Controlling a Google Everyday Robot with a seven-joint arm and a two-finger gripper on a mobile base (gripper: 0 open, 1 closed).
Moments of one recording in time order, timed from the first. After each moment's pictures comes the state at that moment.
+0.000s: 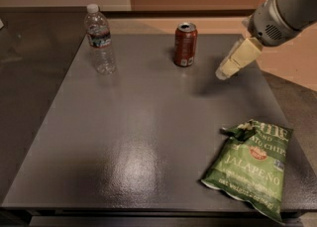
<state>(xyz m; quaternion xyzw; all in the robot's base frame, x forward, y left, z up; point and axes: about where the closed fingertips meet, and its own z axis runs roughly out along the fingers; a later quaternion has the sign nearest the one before) 0.581 -0.183 0.944 -0.50 0.81 0.06 0.31</state>
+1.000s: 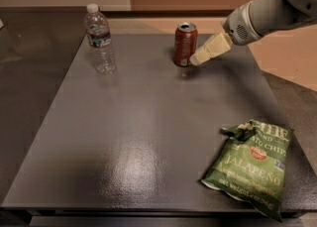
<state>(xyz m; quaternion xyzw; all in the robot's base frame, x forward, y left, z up) 0.660 -0.141 0.918 -0.44 0.80 0.14 0.38</state>
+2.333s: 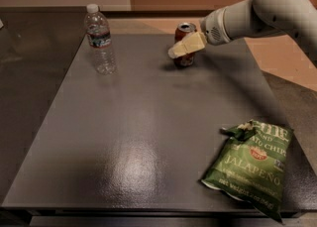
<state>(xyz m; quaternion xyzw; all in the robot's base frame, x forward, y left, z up) 0.714 -0.086 0.904 -0.43 0.76 0.19 0.45</state>
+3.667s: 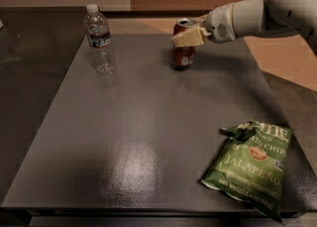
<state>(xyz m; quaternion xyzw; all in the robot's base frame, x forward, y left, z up) 0.685 -0.074 0.931 -0.44 0.72 0.27 0.46</state>
